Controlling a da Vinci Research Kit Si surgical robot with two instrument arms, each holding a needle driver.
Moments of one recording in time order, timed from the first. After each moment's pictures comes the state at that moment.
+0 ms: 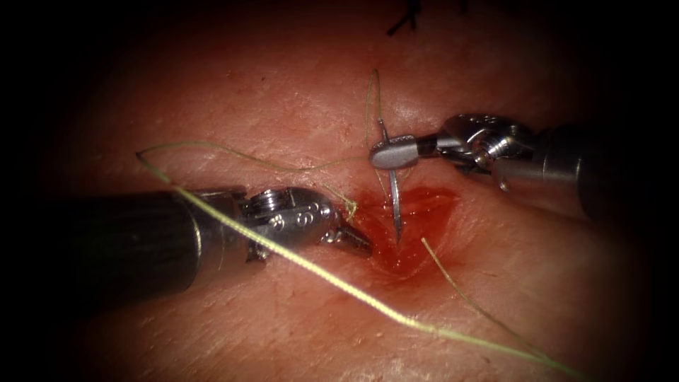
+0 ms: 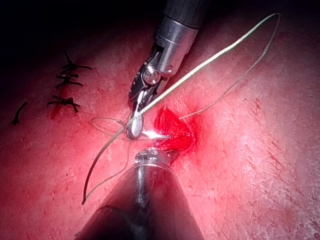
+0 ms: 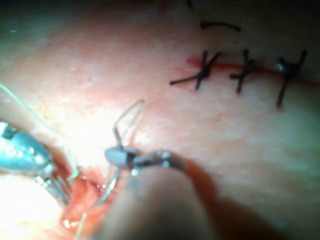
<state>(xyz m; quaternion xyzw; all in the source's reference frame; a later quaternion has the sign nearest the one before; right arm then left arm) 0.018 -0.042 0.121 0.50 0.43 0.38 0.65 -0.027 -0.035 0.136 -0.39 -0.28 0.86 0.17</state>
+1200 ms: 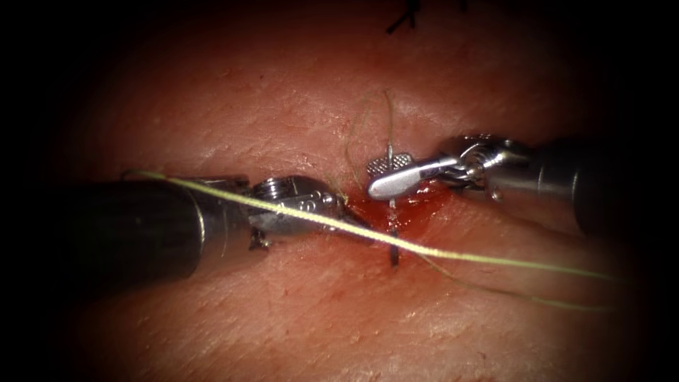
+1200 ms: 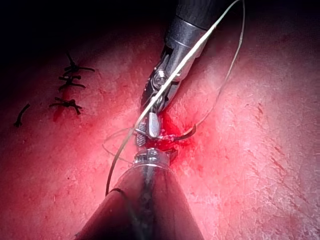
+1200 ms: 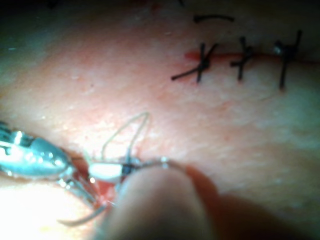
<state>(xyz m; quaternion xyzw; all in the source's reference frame) 0.018 -0.039 0.121 0.42 0.48 0.43 0.64 -0.028 -0.036 0.135 -0.39 -0.28 0.86 0.17</state>
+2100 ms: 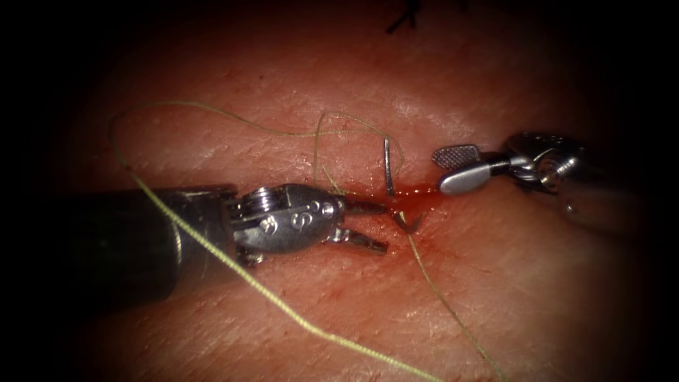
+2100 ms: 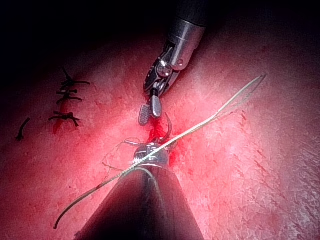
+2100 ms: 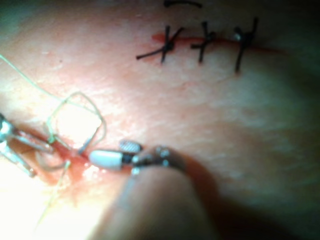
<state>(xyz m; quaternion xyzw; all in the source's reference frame) 0.010 -0.039 0.119 0.37 0.51 0.38 0.67 -0.028 -0.036 0.129 -0.45 -0.17 0.86 0.16</state>
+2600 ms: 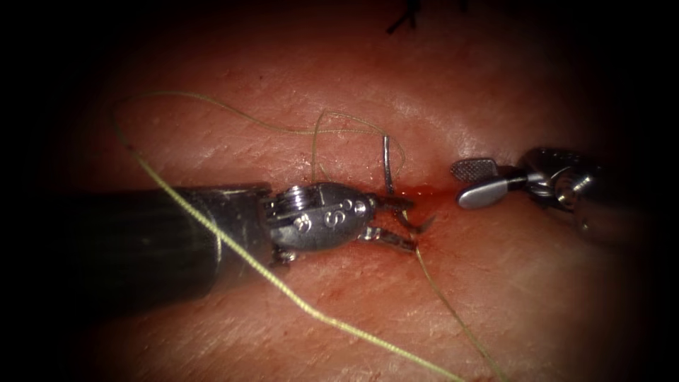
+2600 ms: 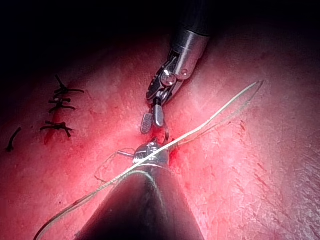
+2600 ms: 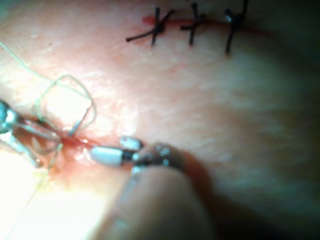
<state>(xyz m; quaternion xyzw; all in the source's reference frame) 0.008 -0.041 0.121 0.35 0.51 0.38 0.68 -0.032 -0.036 0.130 -0.46 -0.17 0.86 0.15</state>
